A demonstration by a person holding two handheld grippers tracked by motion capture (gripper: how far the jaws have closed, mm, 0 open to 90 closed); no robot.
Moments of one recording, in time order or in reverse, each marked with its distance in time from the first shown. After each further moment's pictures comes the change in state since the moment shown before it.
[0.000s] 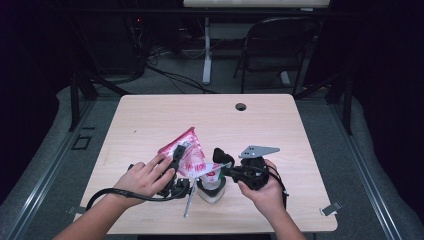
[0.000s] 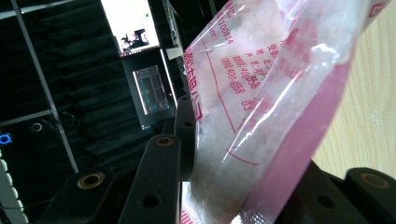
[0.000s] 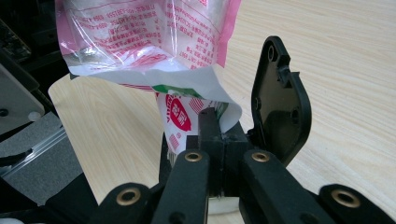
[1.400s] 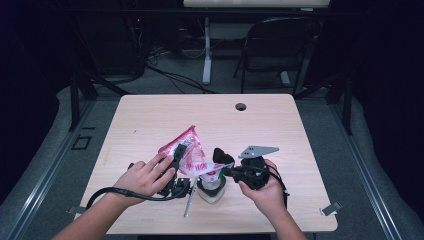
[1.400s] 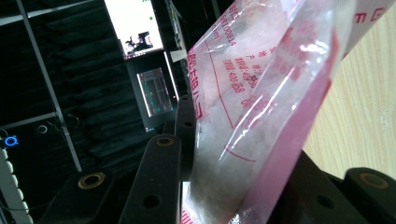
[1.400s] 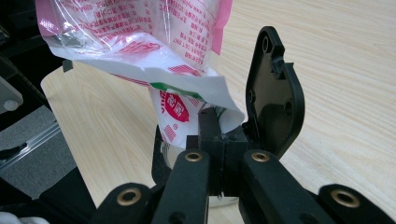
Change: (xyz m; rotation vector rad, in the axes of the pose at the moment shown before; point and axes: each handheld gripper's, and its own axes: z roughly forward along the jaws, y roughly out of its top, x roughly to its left) left arm 0.004 0.000 -0.001 -0.010 0.017 0.006; right arm -0.002 -0.001 0.001 0.025 -0.015 -0.007
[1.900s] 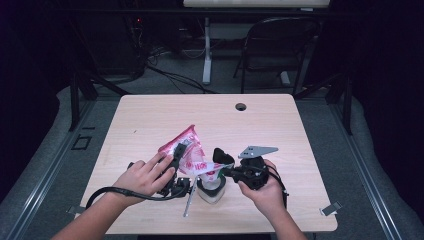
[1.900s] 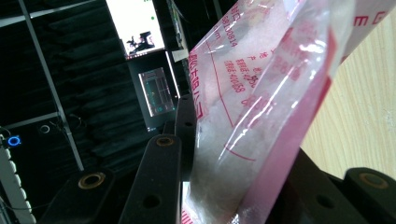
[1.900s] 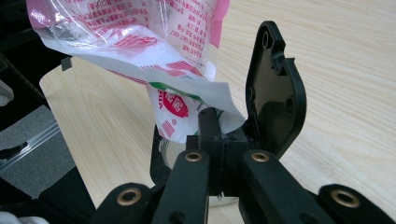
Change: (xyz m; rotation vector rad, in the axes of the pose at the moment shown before) left arm 0.001 -0.001 0.000 0.002 0.007 -0.001; right arm -0.001 -0.001 0.002 0.010 0.000 0.003
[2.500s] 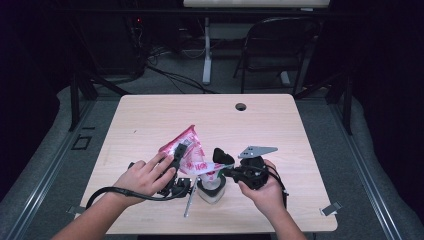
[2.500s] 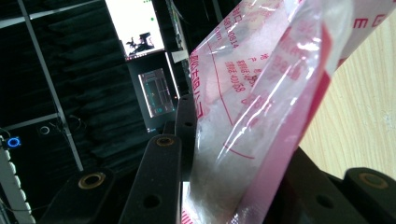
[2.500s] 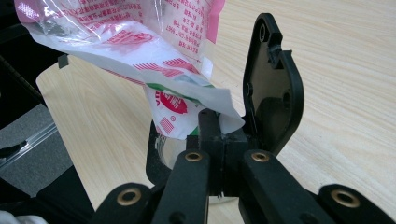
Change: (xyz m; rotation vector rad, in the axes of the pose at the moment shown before) left arm 0.001 0.001 -0.001 -0.003 0.002 0.011; right arm -0.002 -0.002 0.003 0.010 -0.001 0.009
